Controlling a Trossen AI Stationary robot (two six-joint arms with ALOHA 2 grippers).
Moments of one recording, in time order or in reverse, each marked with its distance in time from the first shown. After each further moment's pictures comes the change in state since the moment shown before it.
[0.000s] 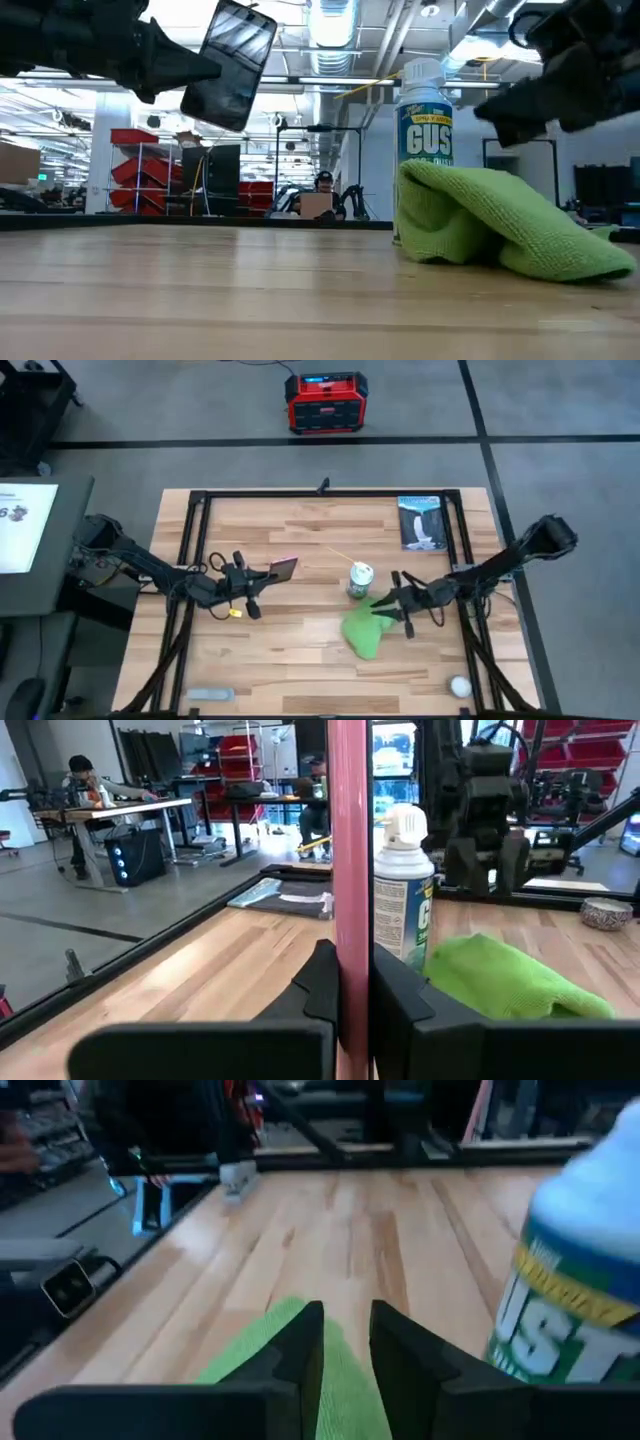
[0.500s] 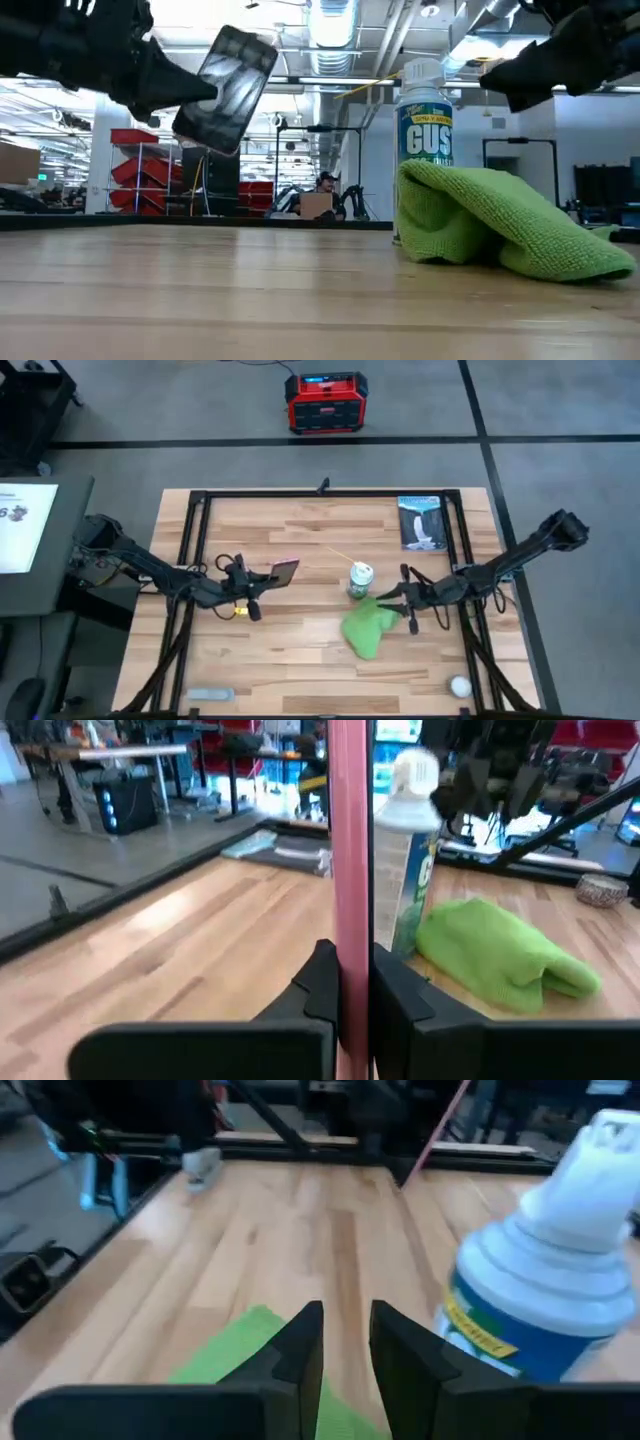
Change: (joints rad) left arm 0.001 0.008 0.000 -0.174 0.001 -0.214; right arm 0.056 -0.229 0.148 -0.482 0.162 -0.032
